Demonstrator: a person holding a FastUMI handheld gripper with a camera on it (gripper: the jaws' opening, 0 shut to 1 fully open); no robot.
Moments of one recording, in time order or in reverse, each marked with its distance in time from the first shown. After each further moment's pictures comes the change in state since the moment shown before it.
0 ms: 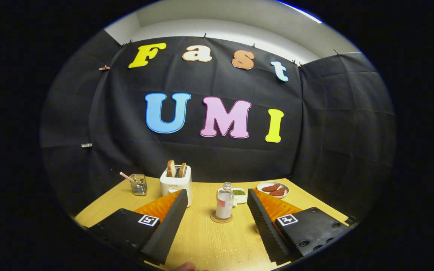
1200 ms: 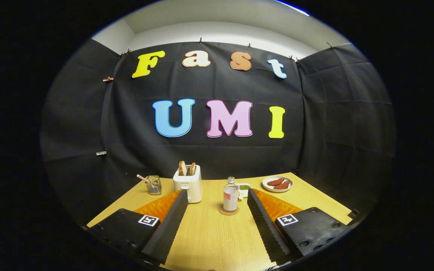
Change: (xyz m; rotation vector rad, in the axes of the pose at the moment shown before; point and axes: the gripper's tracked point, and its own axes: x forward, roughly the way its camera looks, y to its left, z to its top) arm -0.048 -0.009 0.001 0.041 0.013 0.069
